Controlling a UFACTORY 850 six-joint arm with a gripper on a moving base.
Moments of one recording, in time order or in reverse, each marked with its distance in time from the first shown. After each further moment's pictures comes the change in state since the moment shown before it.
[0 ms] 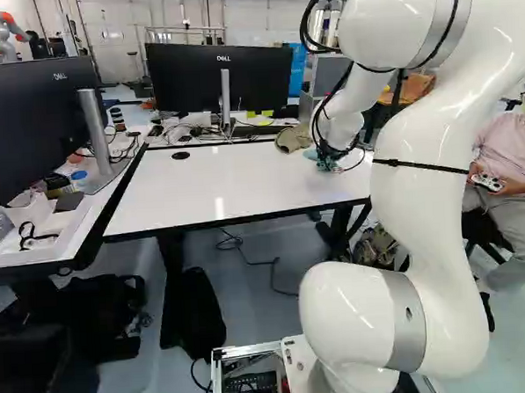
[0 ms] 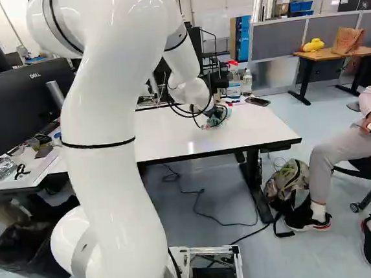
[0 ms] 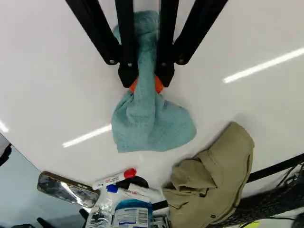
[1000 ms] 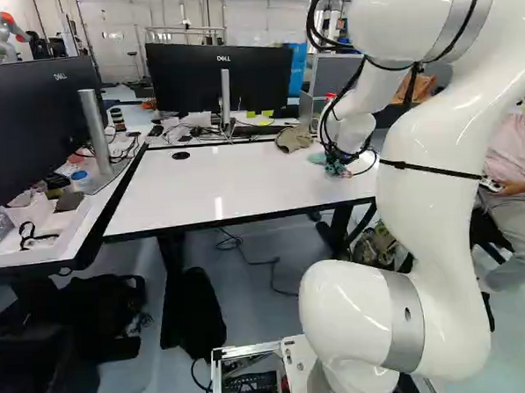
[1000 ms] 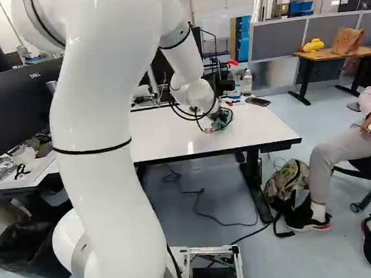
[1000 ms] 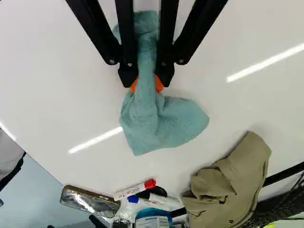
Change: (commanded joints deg) arm -3.1 1.5 1.9 0.0 0.0 0.0
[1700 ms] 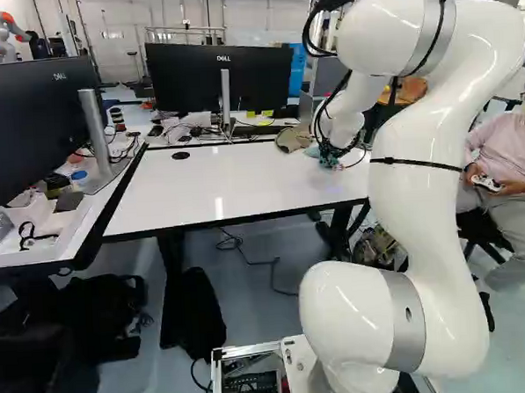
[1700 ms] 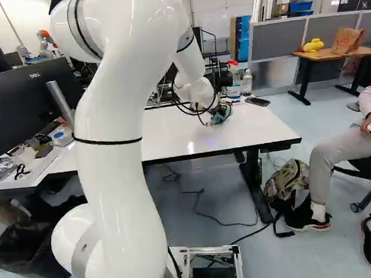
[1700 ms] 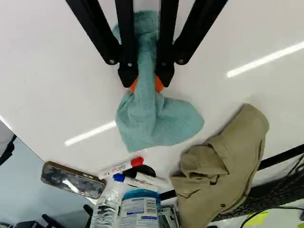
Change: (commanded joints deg) arm 2.7 -7.3 -9.5 0.0 0.0 0.0
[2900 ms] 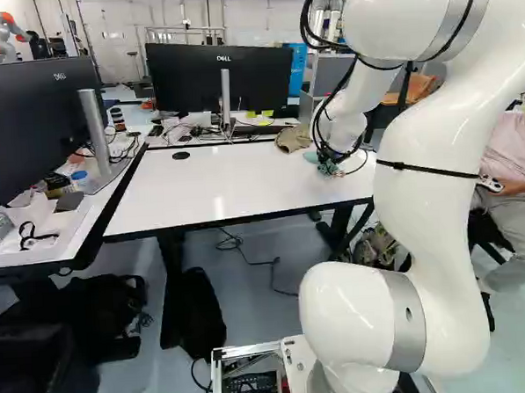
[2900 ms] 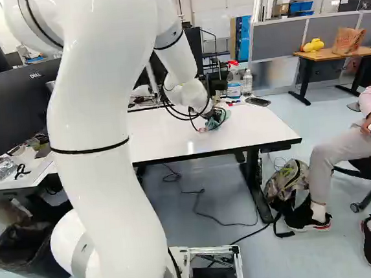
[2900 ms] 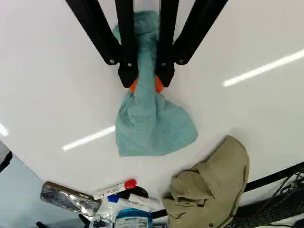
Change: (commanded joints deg) arm -0.3 8.8 11.4 0.0 0.0 0.0
